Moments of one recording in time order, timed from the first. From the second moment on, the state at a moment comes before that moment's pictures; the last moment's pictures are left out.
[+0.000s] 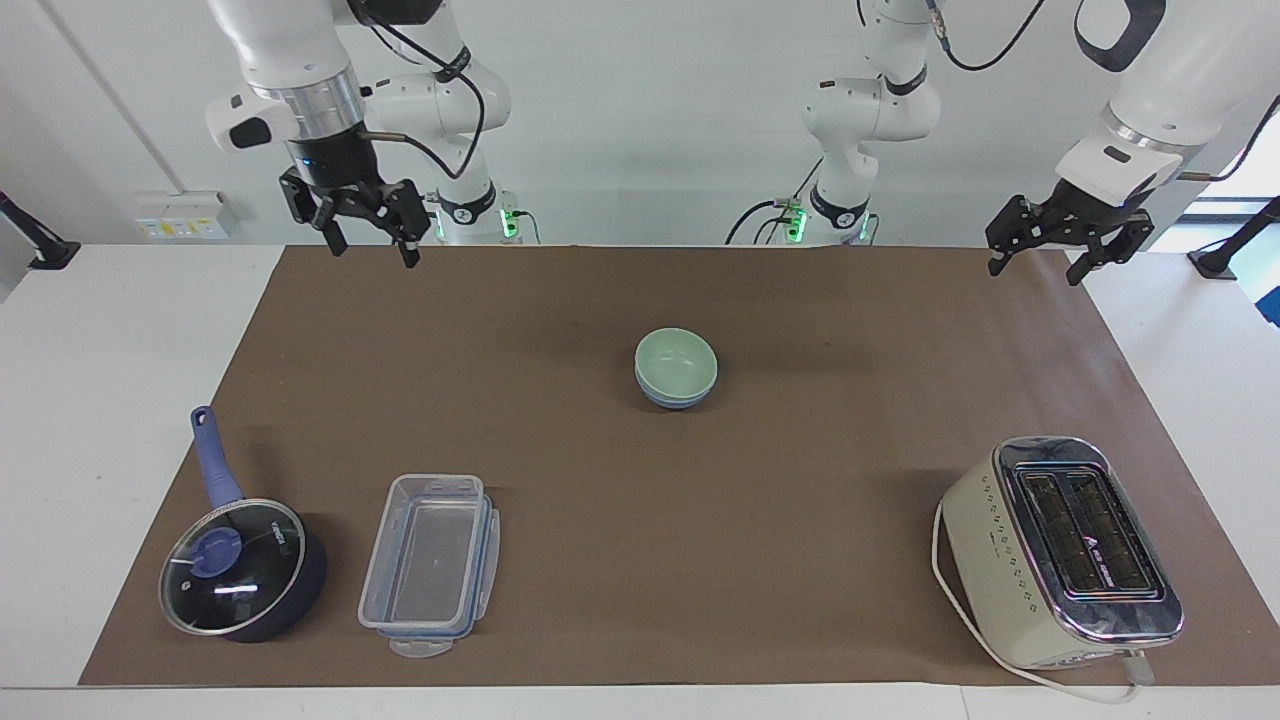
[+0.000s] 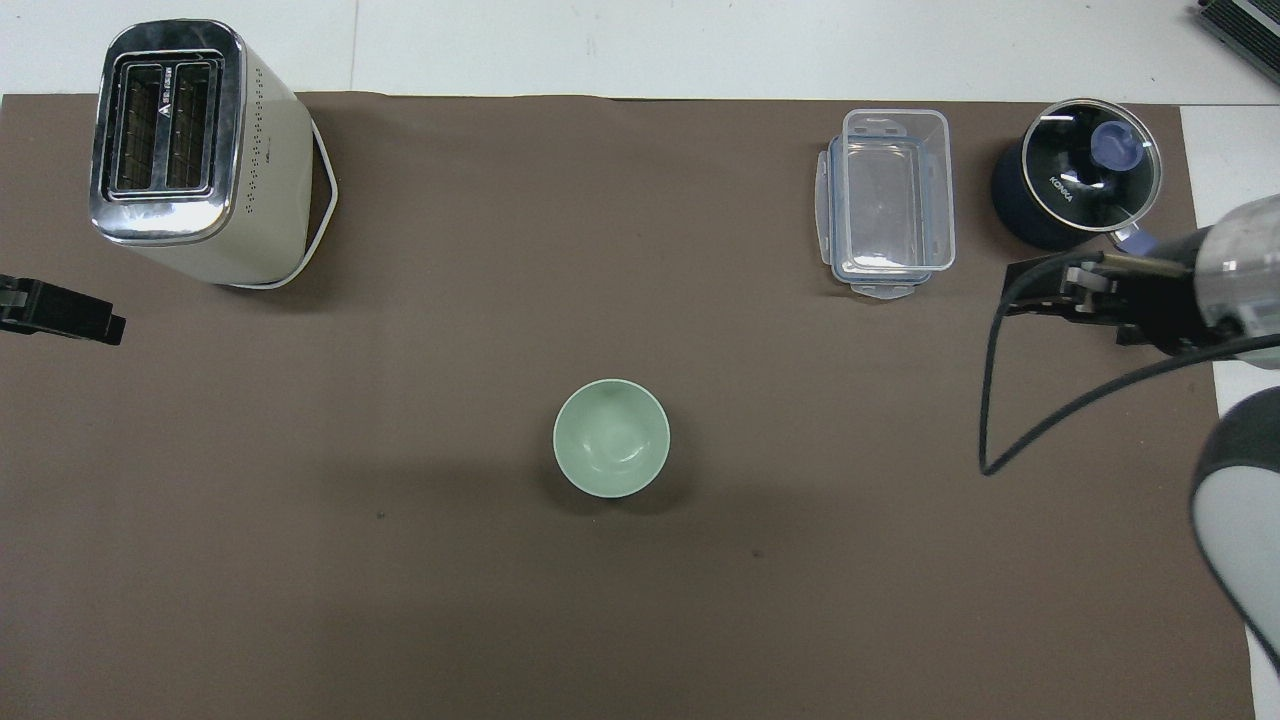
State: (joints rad) left arm -0.12 0.02 0.11 -1.50 -0.02 1.52 0.19; right arm 0.10 -0.09 -0.09 -1.56 0.00 1.56 0.22
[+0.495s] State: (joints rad) left arm -0.12 0.02 0.11 -1.50 -0.02 1.52 0.19; right arm 0.10 -0.10 -0.11 -1.60 0.00 1.51 0.09
